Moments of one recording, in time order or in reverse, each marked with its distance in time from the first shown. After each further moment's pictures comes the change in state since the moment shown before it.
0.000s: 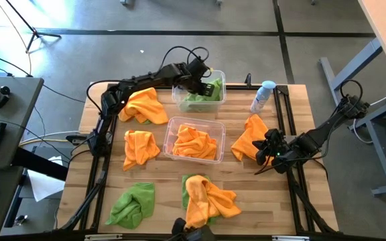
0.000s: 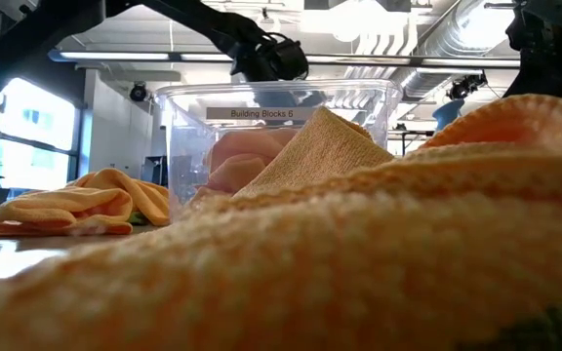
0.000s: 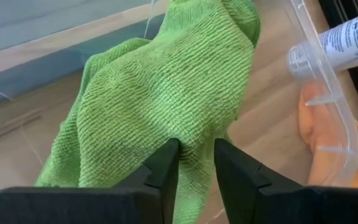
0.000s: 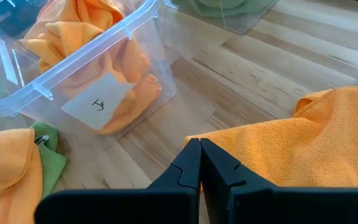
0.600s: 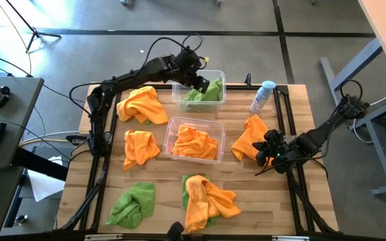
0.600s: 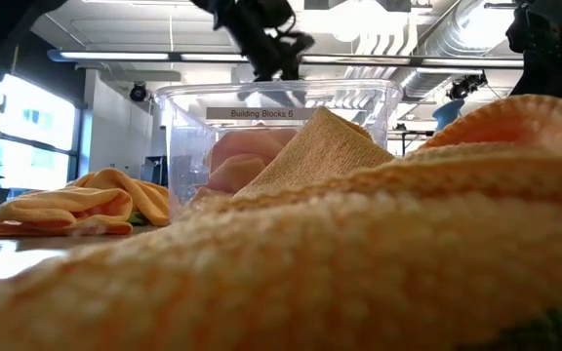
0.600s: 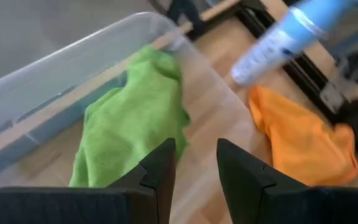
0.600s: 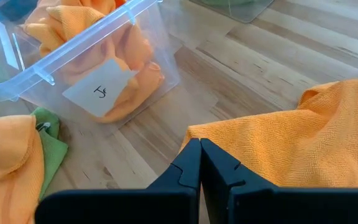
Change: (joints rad) left arm -0.030 -0.192 0.002 -0.031 -0.020 0.193; right arm 0.001 0.000 0.000 0.001 -0.042 -0.019
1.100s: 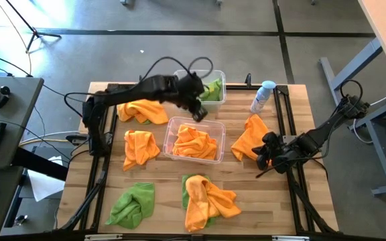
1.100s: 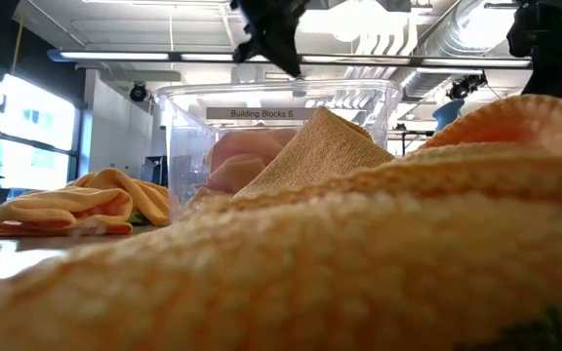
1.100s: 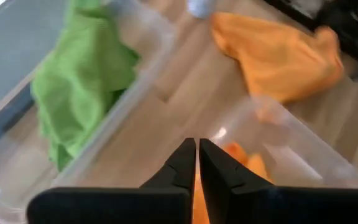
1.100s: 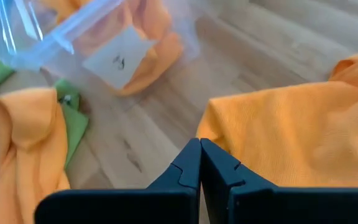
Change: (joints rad) left arm -0.262 -0.090 0.000 -0.208 -0.144 0.073; right arm 0.000 0.000 0.000 0.045 -0.124 -0.012
